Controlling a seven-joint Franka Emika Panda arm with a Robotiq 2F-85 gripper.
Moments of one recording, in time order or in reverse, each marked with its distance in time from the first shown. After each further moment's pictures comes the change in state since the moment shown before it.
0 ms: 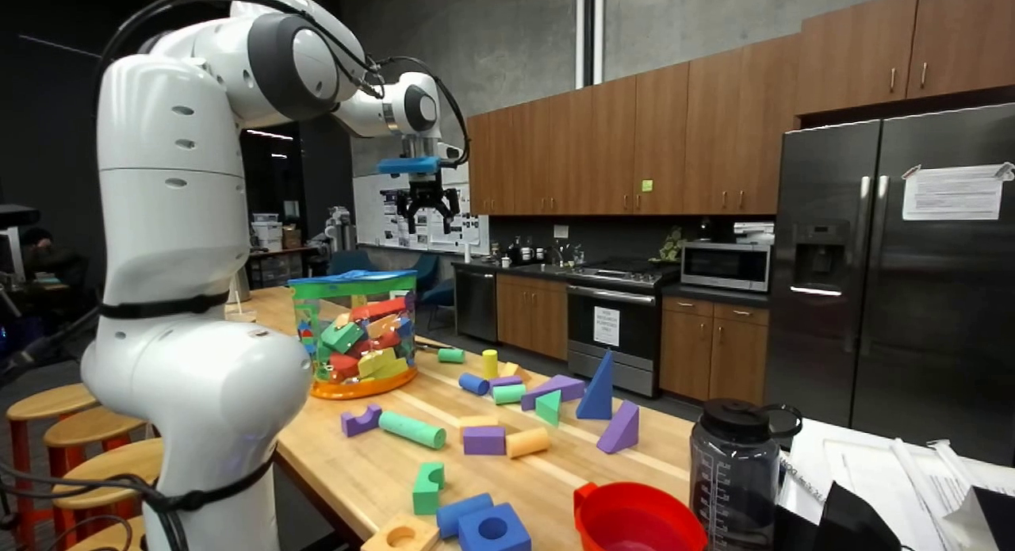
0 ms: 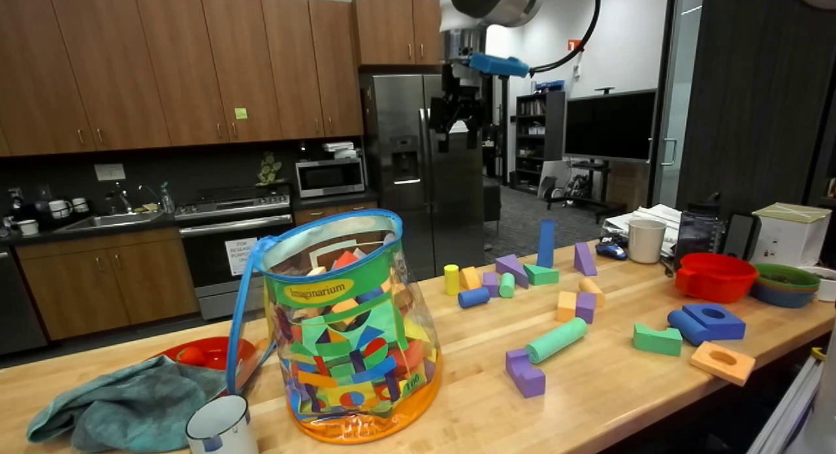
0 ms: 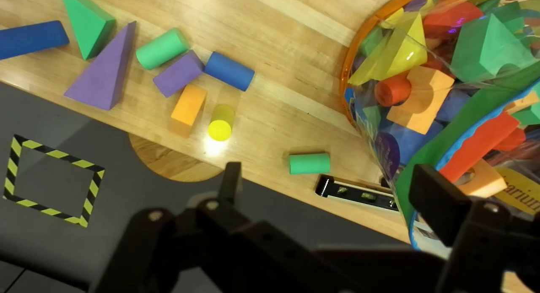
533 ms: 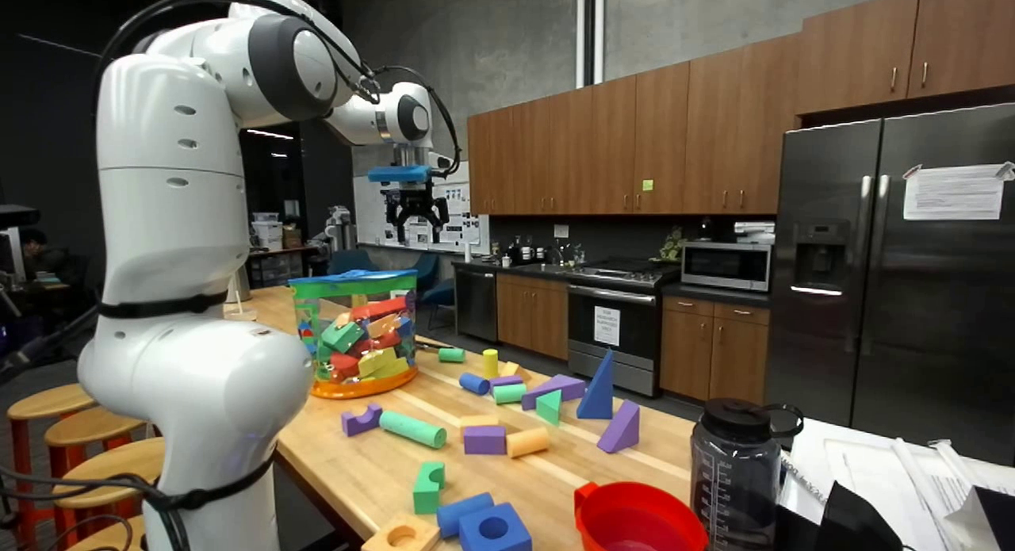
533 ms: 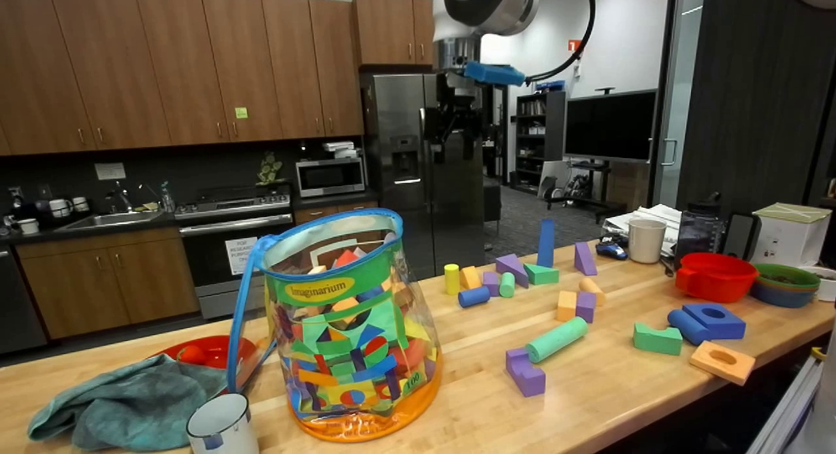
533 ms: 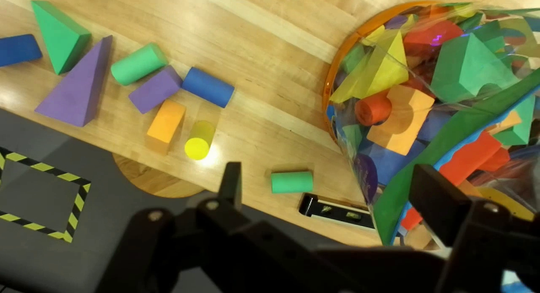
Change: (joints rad) arm 0.026 0.002 0.014 -0.045 0.014 0.012 0.027
